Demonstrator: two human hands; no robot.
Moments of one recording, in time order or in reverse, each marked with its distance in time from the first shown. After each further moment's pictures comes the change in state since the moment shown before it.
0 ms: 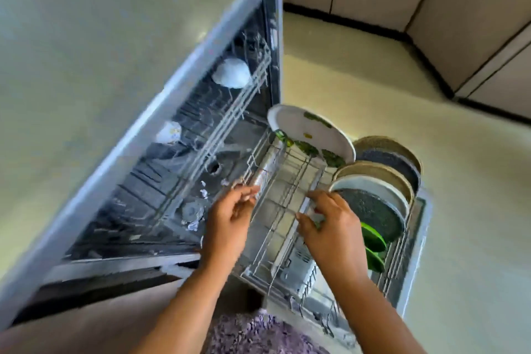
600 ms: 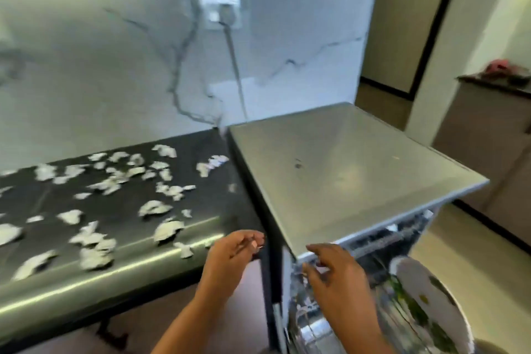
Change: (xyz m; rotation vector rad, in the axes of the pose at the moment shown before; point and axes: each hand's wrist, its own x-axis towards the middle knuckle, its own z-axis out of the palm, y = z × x) left_hand -0.230 0.129 -0.251 -0.168 0.576 0.122; right_hand -0.132 -0.266 -0.062 0.170 -0.324 -0.708
